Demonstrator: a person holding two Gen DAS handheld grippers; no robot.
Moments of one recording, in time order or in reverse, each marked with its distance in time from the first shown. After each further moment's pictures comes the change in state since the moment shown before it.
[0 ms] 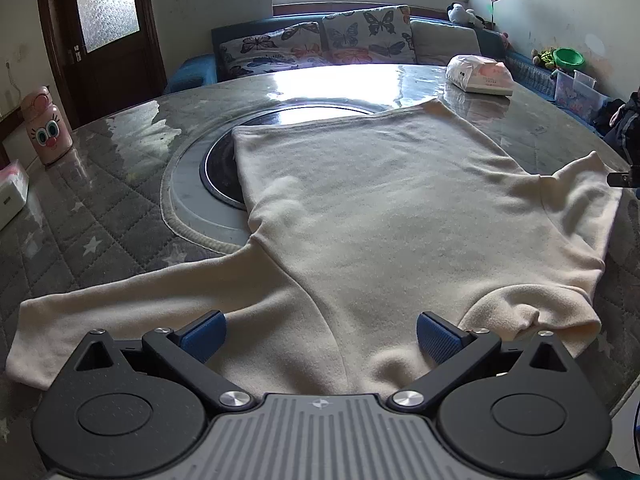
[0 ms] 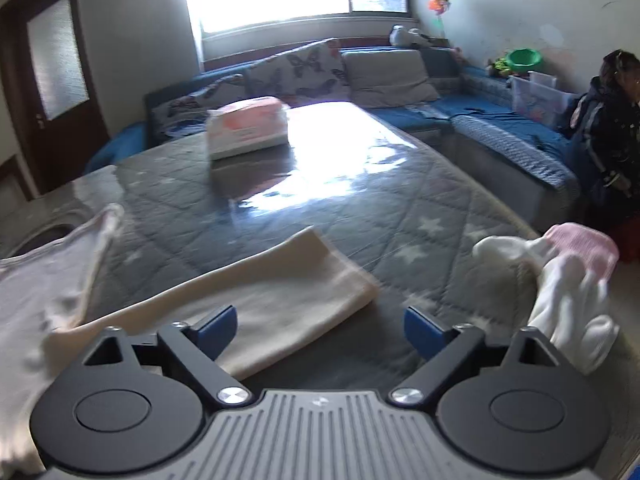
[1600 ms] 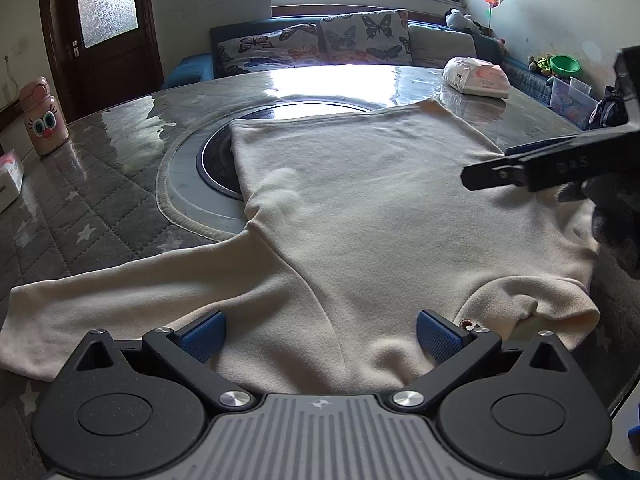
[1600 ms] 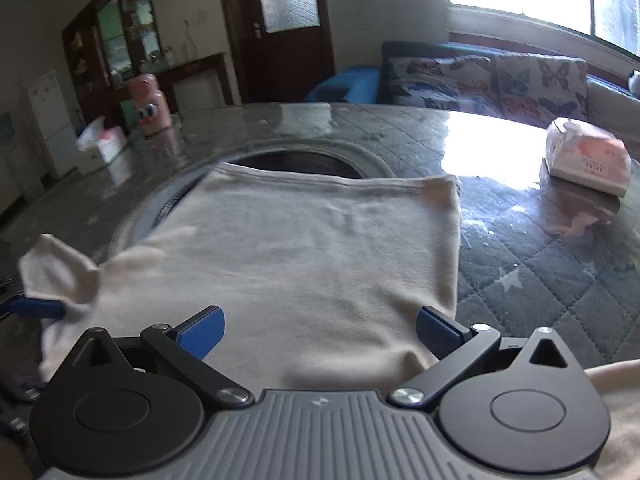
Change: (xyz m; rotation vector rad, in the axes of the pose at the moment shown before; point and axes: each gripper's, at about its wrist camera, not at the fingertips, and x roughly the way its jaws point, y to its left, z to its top) left arm 0.002 0.006 -0.010 -0.020 -0.008 -0.032; right arm -0.004 0.204 -0.011 -0.465 0.105 0.555
